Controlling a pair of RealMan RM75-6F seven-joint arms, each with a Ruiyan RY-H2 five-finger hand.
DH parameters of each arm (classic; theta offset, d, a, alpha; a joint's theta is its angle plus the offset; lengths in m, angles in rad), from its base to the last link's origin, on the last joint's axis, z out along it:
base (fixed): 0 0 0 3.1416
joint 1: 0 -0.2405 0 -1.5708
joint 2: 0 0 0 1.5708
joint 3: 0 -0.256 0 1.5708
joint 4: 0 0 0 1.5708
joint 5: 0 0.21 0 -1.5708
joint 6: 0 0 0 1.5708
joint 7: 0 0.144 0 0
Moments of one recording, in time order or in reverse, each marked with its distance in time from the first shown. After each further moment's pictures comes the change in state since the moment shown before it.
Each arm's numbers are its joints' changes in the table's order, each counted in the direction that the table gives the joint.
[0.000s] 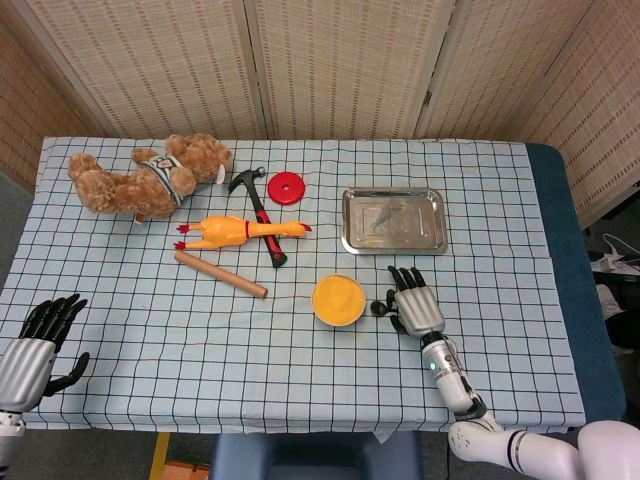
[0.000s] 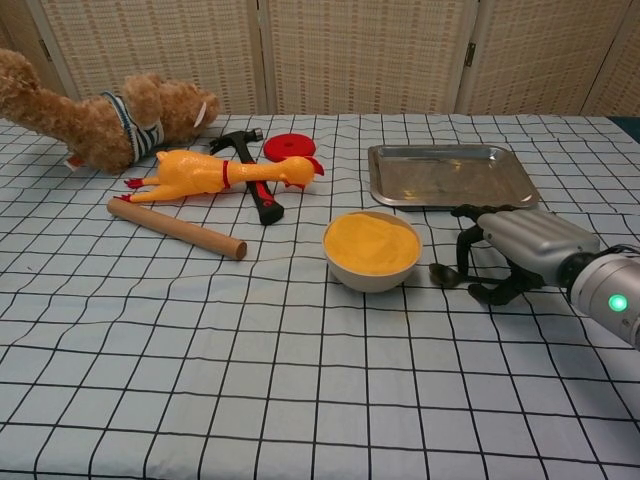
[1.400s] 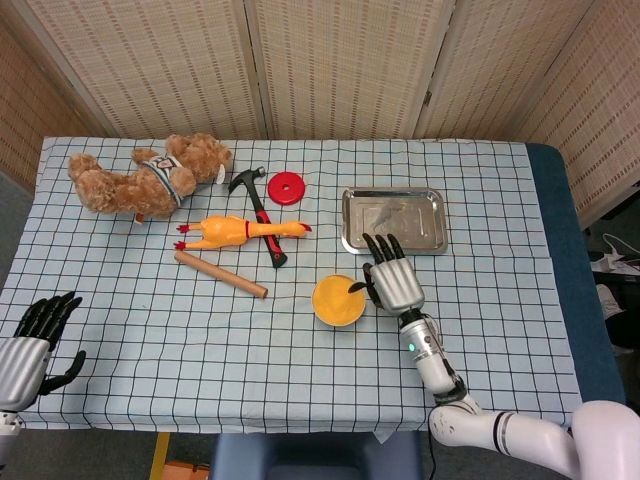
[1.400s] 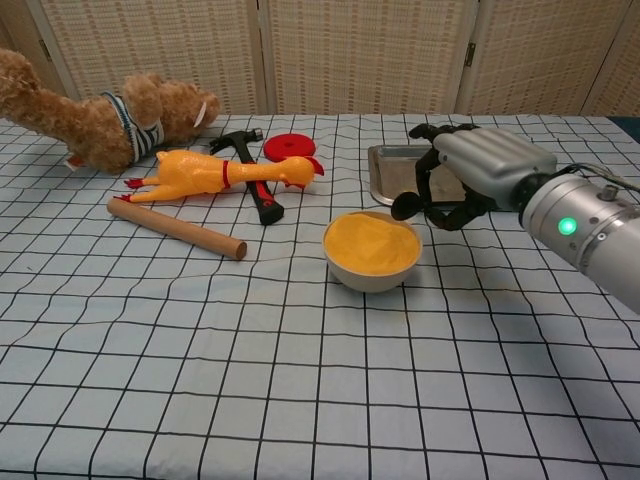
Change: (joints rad) left arm 0.001 -0.008 0.003 0.009 -0.007 0.004 -0.044; right arm -0.125 -0.002 -0.095 -0.102 0.003 0.078 -0.142
